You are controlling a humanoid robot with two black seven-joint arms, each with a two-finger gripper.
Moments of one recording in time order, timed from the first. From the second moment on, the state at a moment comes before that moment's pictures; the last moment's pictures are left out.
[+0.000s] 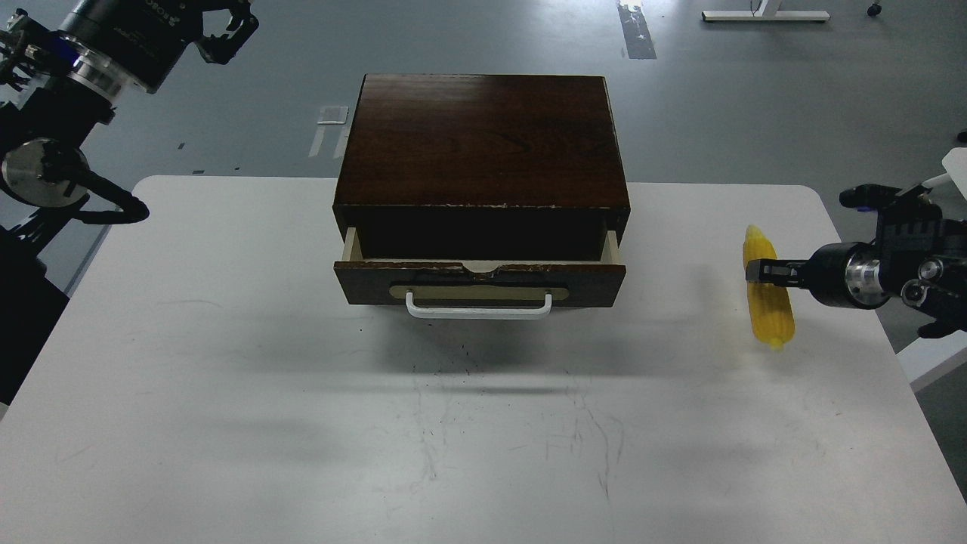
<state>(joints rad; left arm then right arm) -1.02 0.65 -0.53 -0.92 -0.05 -0.49 -0.46 1.20 -0.76 -0.23 0.94 -1.04 0.29 0.12</state>
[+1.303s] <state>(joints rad) -0.99 0.73 -0.53 -0.92 -0.04 -0.49 -0.46 1.63 -0.29 -0.24 1.31 -1.96 0.17 0.26</state>
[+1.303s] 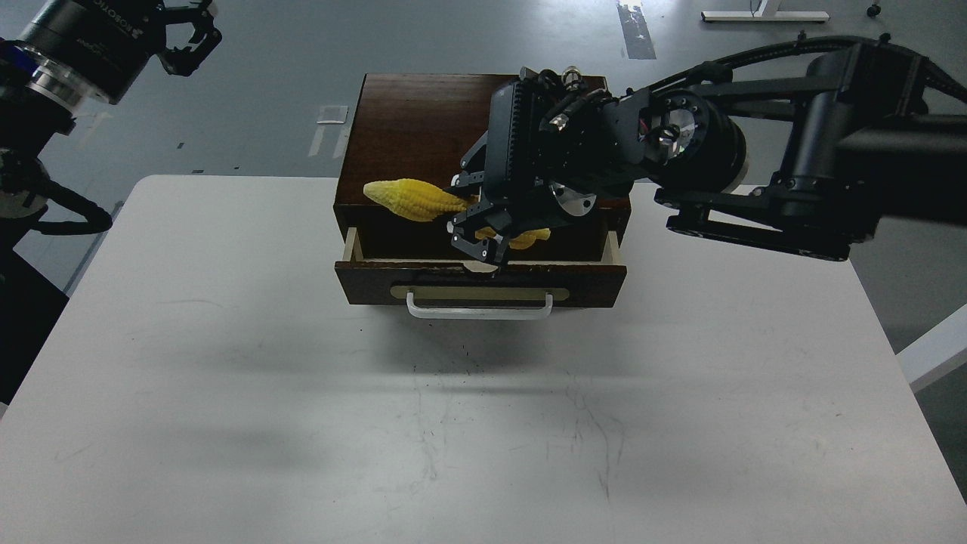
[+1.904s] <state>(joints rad) -0.98 0.73 -0.53 -0.92 -0.04 -0.49 -0.46 1.62 -0.30 -0.25 1.31 -1.97 0.17 0.26</state>
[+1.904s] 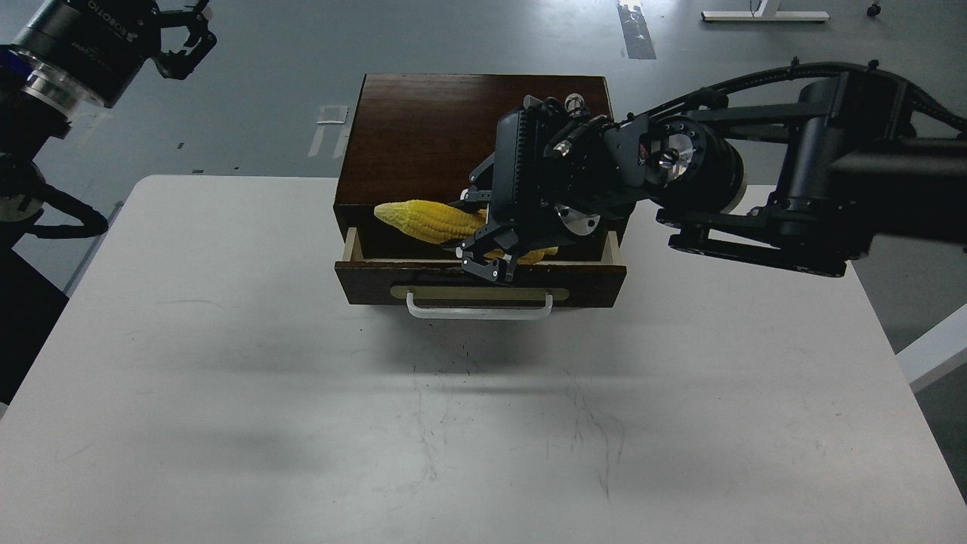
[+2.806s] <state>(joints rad) -0.97 0.75 -0.53 -0.90 -0.05 -0.49 -0.46 1.62 -0.60 -0.06 1.24 -1.29 0.18 0.25</state>
